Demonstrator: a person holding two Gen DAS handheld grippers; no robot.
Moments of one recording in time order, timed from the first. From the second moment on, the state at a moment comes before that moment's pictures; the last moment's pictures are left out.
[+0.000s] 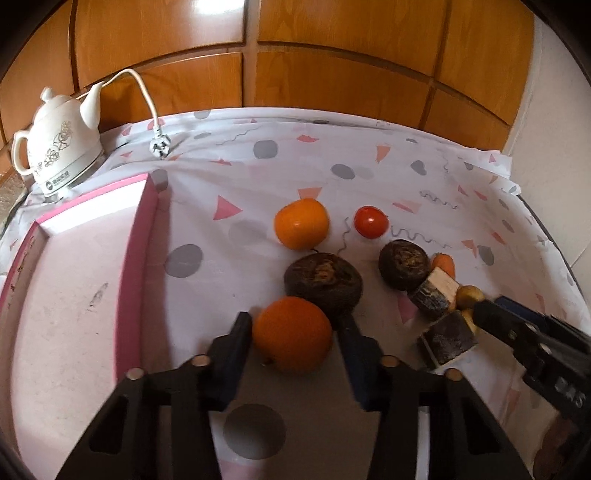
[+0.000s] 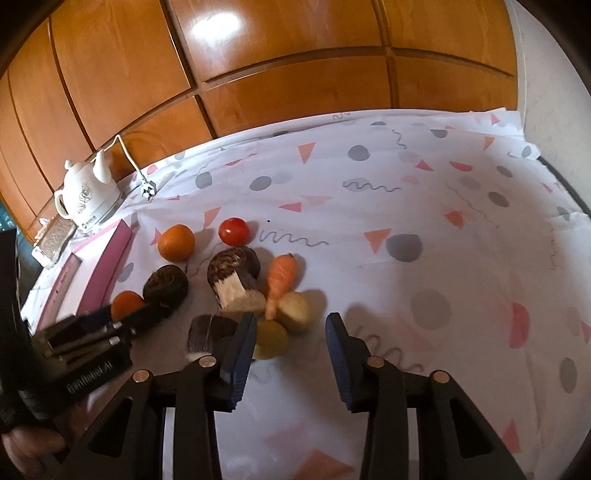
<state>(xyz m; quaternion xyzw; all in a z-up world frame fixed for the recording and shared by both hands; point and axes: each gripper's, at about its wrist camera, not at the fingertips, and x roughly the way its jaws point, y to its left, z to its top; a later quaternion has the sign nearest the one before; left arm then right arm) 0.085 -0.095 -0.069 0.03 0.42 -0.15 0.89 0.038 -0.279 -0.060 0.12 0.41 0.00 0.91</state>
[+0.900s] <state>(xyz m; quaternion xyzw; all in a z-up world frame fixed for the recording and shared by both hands) 0.070 -0.091 -0.073 0.01 0.40 -0.17 0.90 0.056 -0.305 -0.072 0.20 0.43 0.01 0.88</state>
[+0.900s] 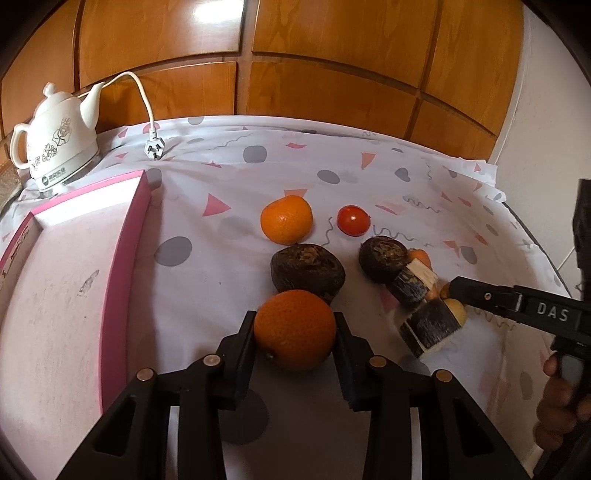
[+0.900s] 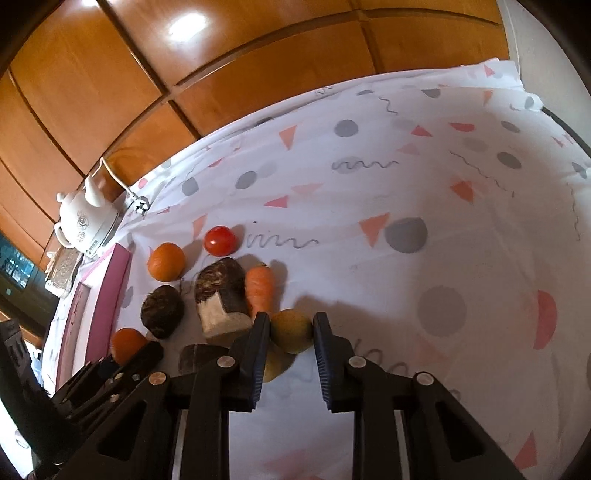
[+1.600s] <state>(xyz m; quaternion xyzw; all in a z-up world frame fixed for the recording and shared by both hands) 0.050 -0.082 -0.057 0.00 0.39 -0.17 0.91 0.052 -0.287 -0.066 0.13 0.44 -0.02 0.89</state>
